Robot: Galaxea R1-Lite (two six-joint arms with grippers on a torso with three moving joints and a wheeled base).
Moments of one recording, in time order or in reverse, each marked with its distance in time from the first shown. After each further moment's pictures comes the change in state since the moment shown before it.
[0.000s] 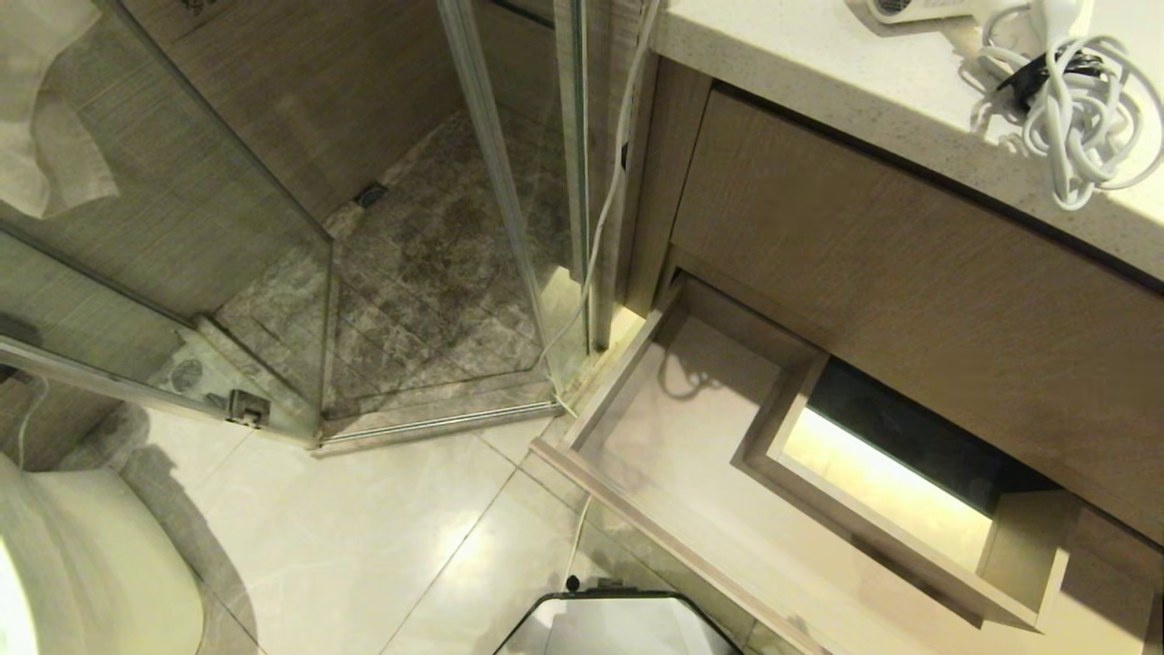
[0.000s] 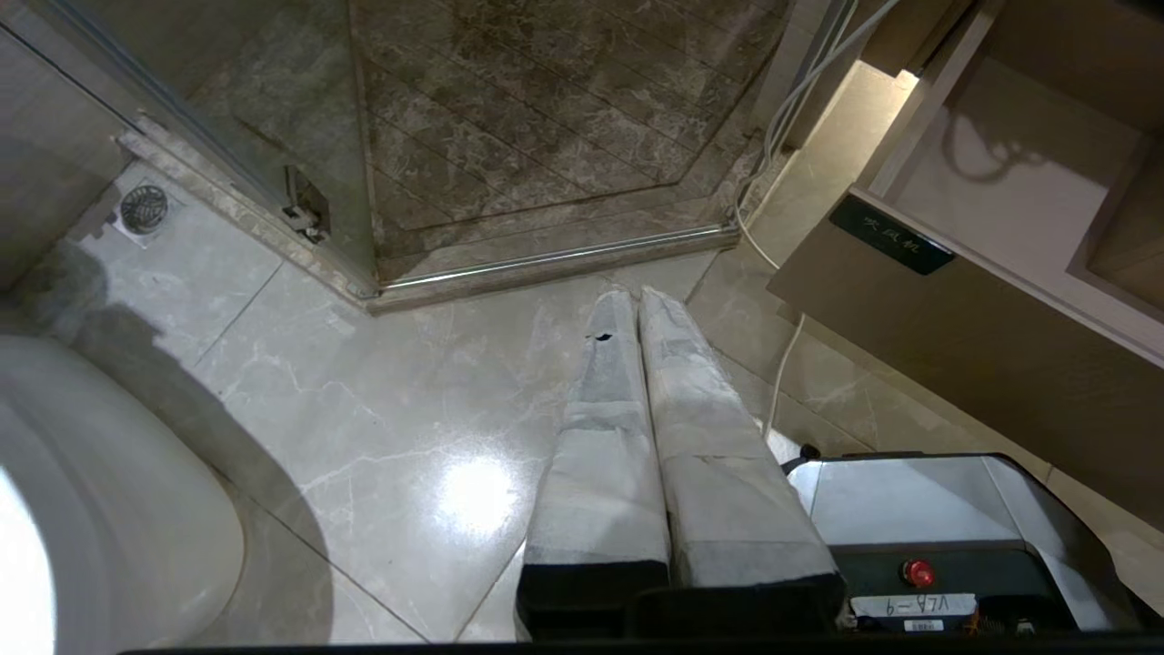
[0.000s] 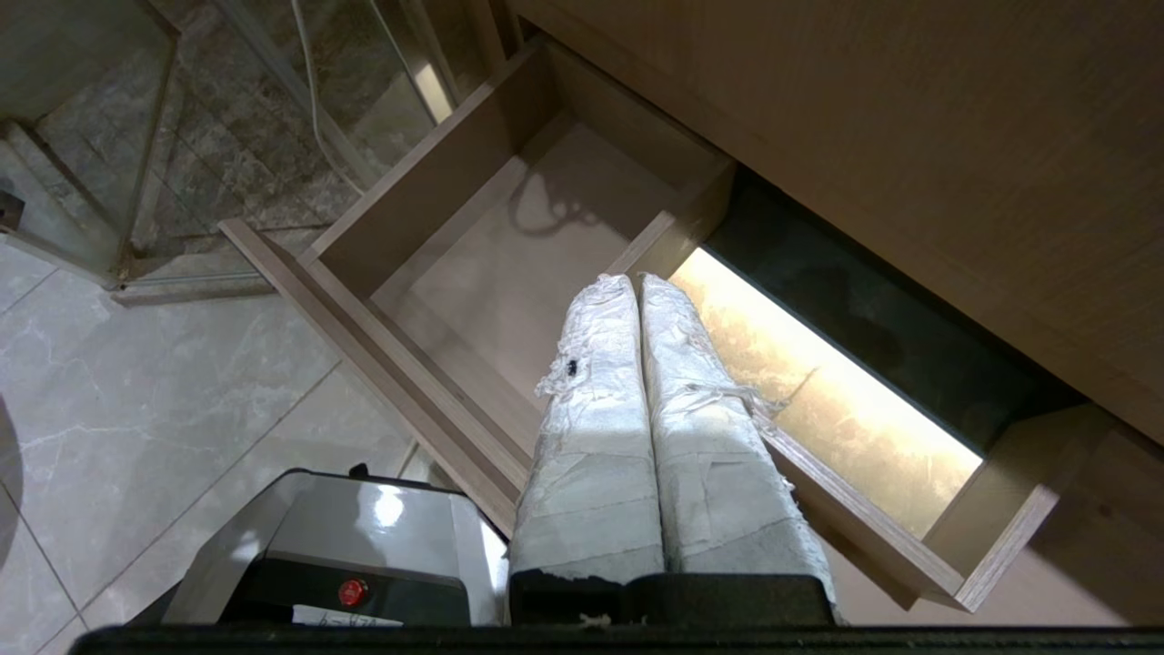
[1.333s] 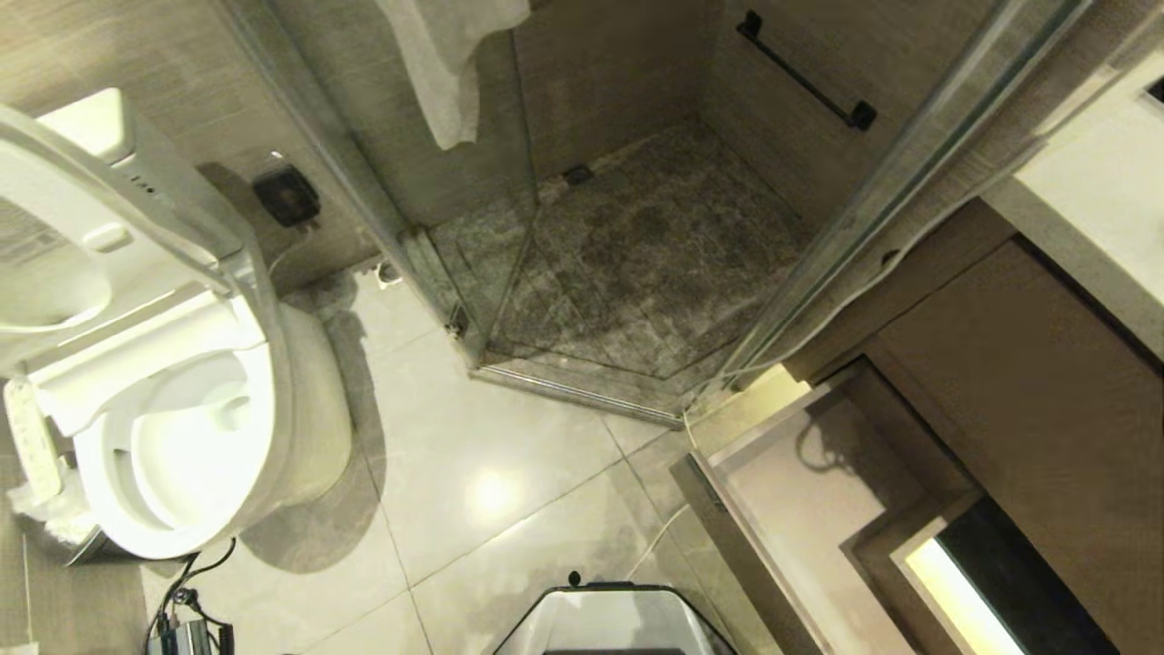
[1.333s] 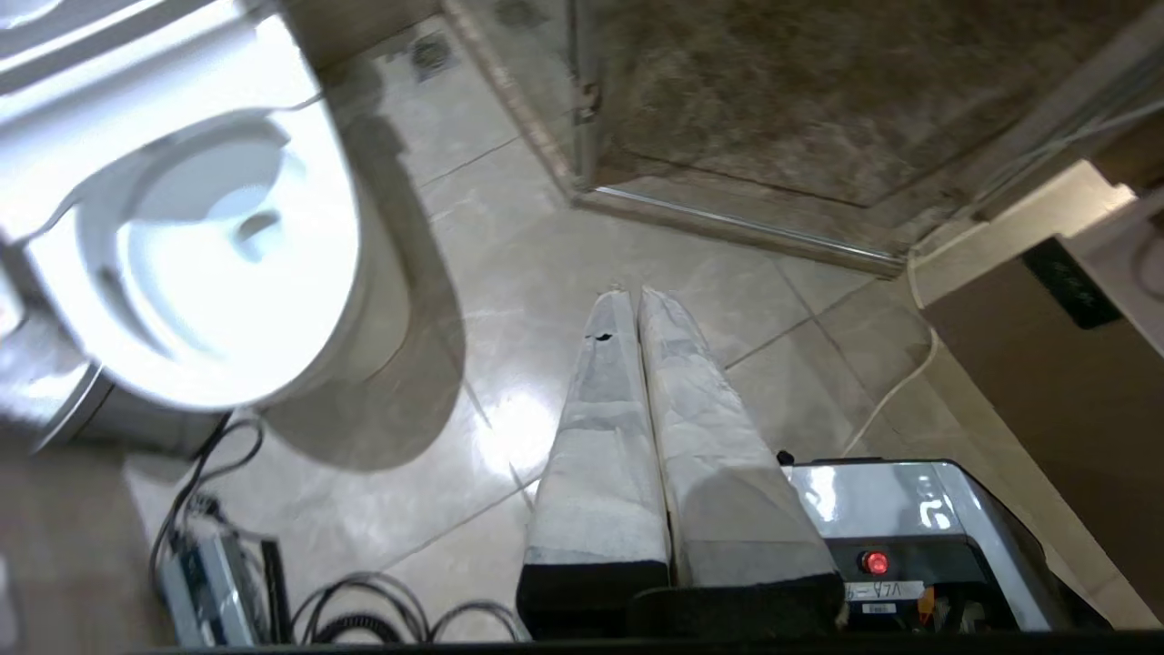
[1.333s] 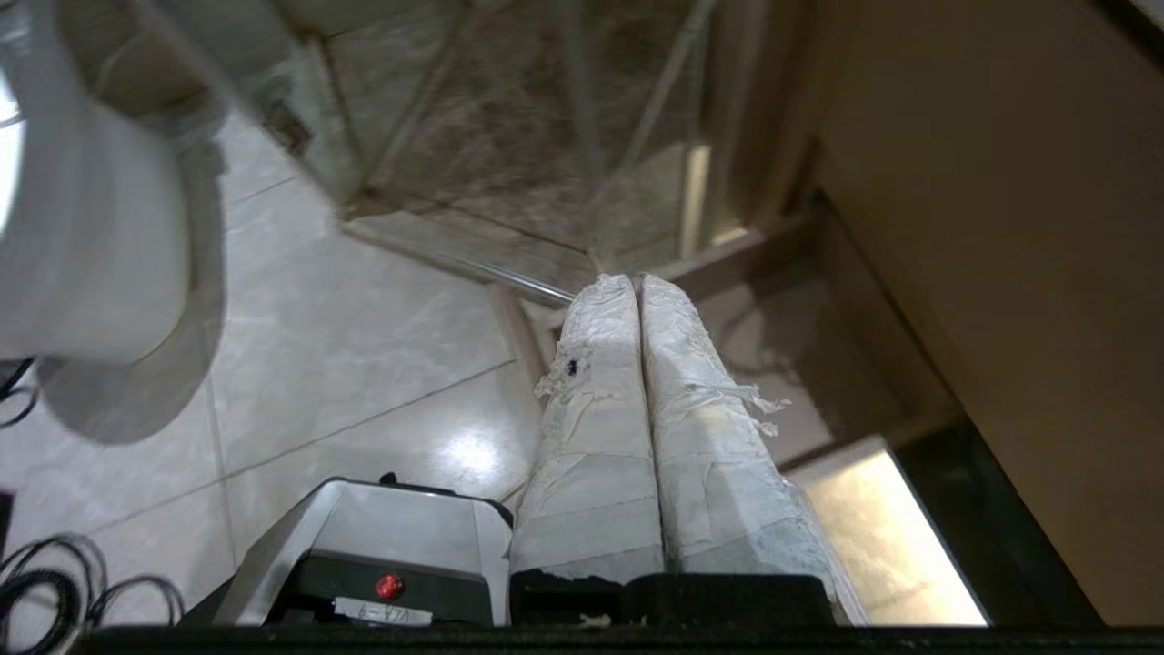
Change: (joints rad) left arm 0.000 0.000 0.000 0.001 0.000 0.000; right arm 0.000 0.000 0.000 0.002 0.000 -0.003
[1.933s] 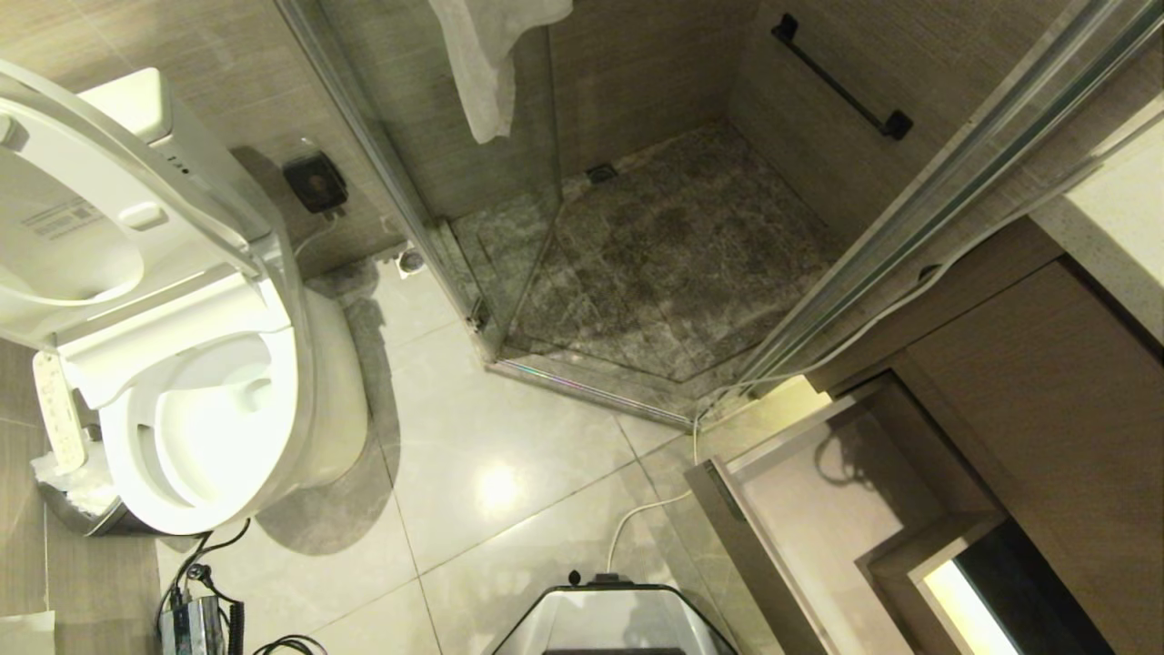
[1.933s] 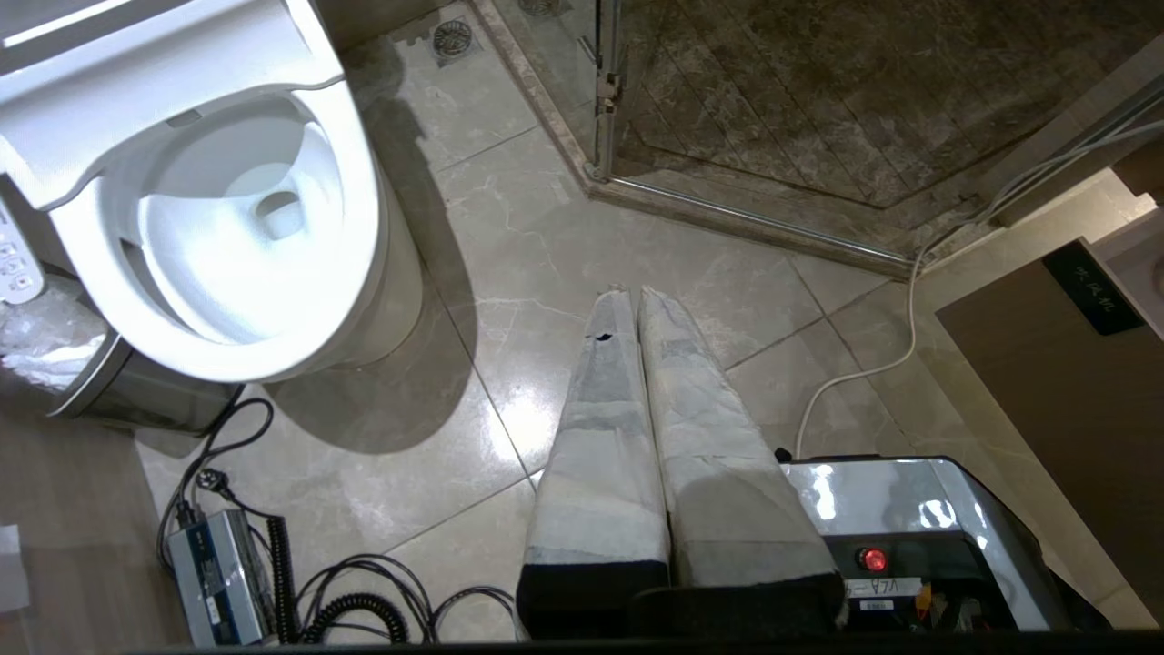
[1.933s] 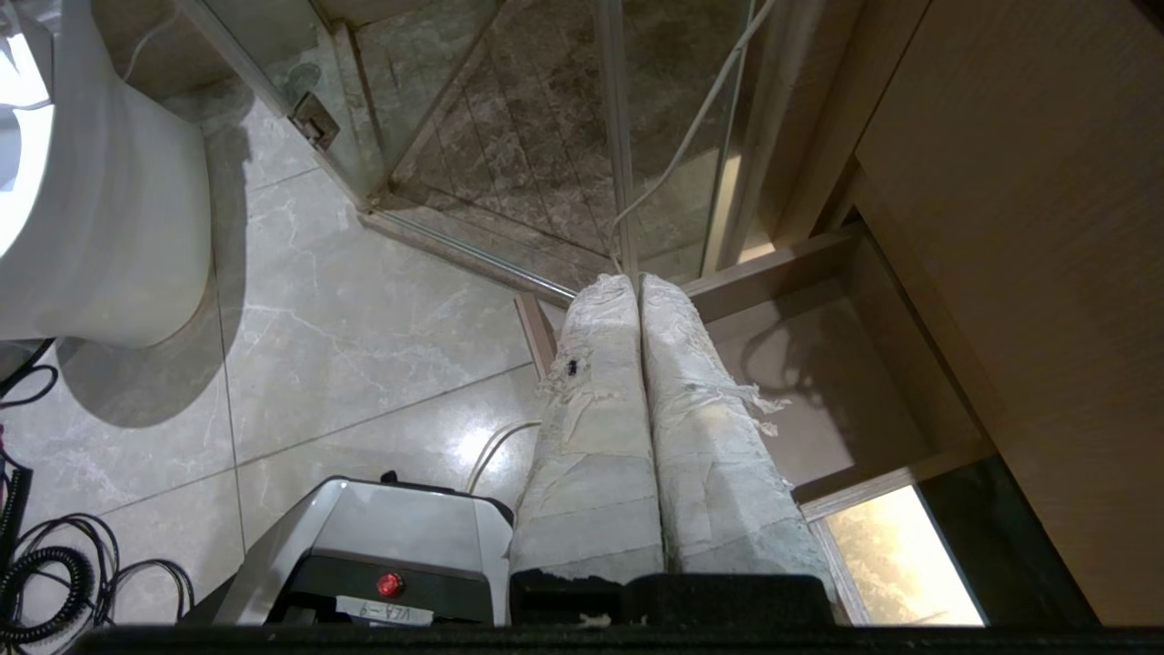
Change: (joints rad) left arm -0.001 0.000 0.000 -0.001 0.000 0.000; right arm 0.000 0.000 0.000 0.000 0.000 0.002
